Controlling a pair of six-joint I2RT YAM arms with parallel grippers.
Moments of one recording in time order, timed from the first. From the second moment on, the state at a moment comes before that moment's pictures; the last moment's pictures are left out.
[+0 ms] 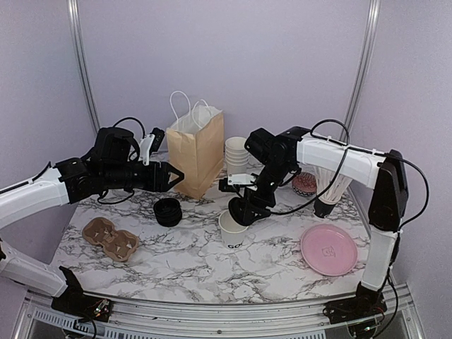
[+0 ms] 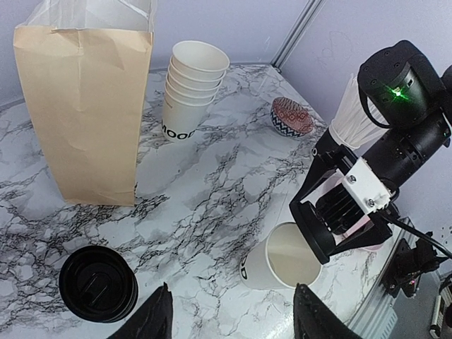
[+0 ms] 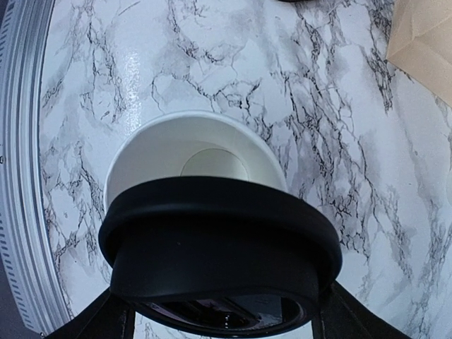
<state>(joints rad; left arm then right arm) -0.73 1.24 1.04 -0.31 0.11 -0.39 0.74 1.92 1.73 -1.12 -0.35 -0.73</state>
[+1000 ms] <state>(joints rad) -0.73 1.23 1.01 -0.30 0.12 -0.38 0.76 1.97 1.80 -1.19 -0.39 -0.74</state>
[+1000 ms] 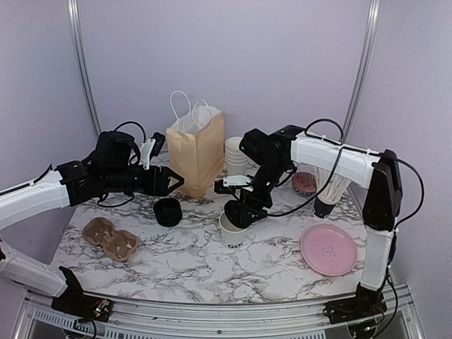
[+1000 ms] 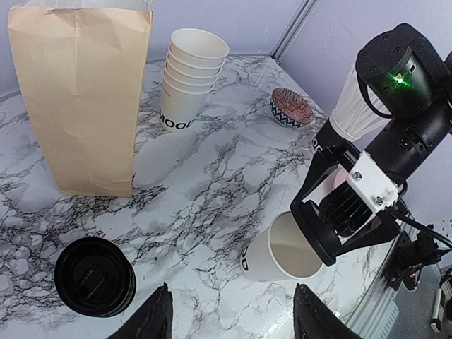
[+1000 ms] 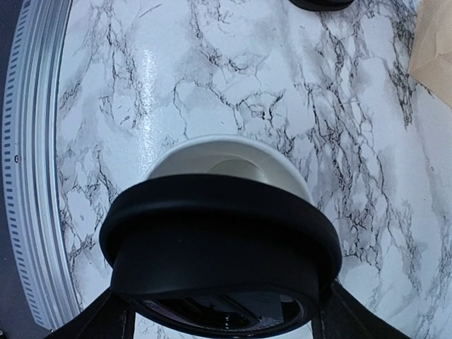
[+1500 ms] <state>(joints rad) -0.73 1.24 1.00 -0.30 0.13 -0.40 0.78 1.98 1.81 -1.20 -0.39 -0.73</state>
